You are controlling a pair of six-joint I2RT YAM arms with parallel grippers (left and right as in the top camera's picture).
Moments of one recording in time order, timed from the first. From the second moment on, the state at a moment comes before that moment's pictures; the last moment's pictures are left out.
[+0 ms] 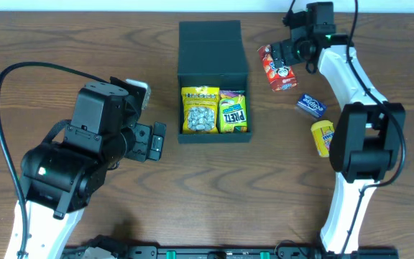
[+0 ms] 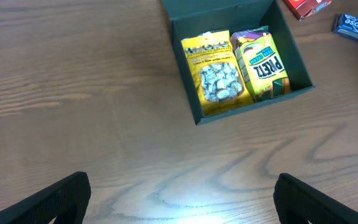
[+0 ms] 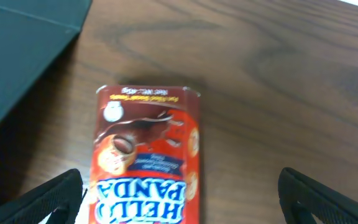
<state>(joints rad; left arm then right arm) -0.37 1.12 1.42 -1.21 -0.01 -0.10 0.04 2.25 1.83 -0.54 -0.13 -0.20</state>
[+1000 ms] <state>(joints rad) -0.37 1.12 1.42 -1.21 -0.01 -0.09 0.04 2.37 1.83 -0.56 -0.31 -0.22</state>
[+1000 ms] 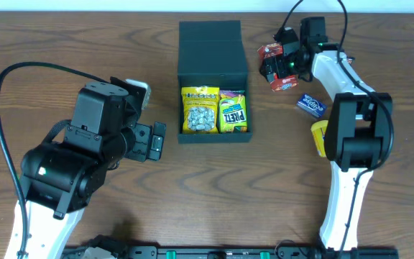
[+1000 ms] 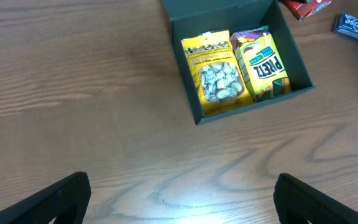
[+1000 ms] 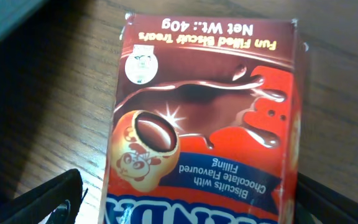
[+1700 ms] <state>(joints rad) -0.37 1.12 1.42 -1.21 -0.01 -0.09 0.06 2.37 1.85 -0.64 -0.25 -0.19</state>
